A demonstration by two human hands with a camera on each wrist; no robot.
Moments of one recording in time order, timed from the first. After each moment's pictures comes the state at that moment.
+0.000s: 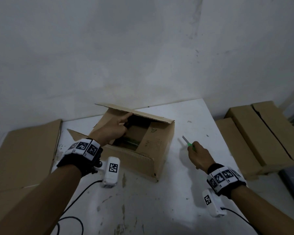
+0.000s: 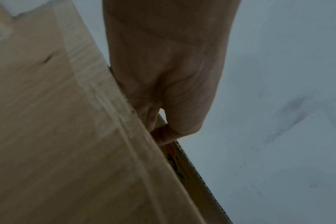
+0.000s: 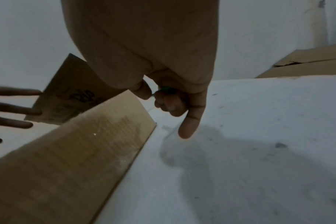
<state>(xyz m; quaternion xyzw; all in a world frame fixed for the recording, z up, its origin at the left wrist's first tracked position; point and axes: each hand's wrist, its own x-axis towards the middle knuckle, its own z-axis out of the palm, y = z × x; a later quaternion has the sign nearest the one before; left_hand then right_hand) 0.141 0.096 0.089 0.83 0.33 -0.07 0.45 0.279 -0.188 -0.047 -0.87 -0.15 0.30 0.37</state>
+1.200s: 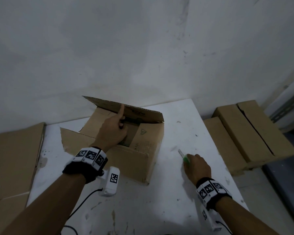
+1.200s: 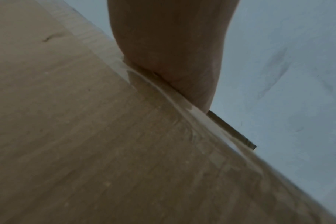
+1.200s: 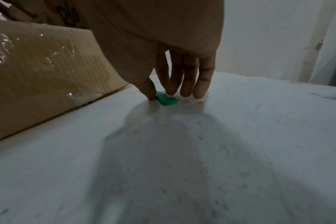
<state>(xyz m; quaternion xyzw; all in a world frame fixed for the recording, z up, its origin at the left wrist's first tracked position) 0.162 0.085 0.052 0.92 0.22 0.09 0.30 0.261 -0.219 -0.085 -0.96 -0.19 0.17 0.13</state>
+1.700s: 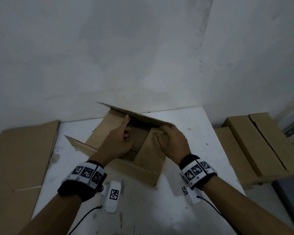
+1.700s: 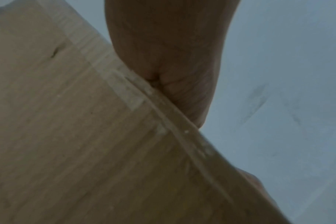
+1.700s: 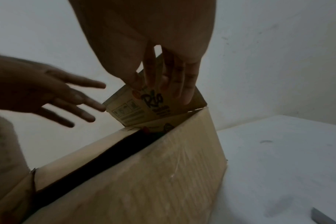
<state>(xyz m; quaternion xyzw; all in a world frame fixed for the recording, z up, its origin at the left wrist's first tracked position) 0.115 0.084 0.066 0.88 0.27 0.03 0.38 0.250 -0.095 0.027 -0.85 -0.37 0.06 0.36</state>
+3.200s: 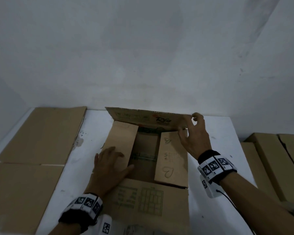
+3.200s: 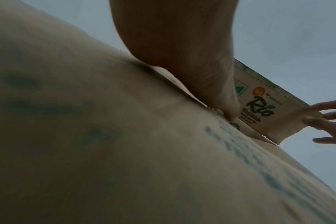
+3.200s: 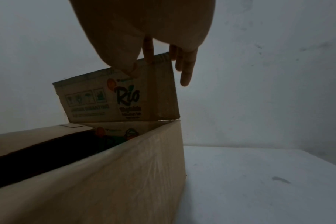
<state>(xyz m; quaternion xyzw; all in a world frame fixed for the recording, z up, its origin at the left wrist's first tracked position) -0.031 0.102 -0.033 0.90 0.39 0.09 0.16 0.265 -0.056 0.020 -0.83 -0.44 -0.11 0.32</state>
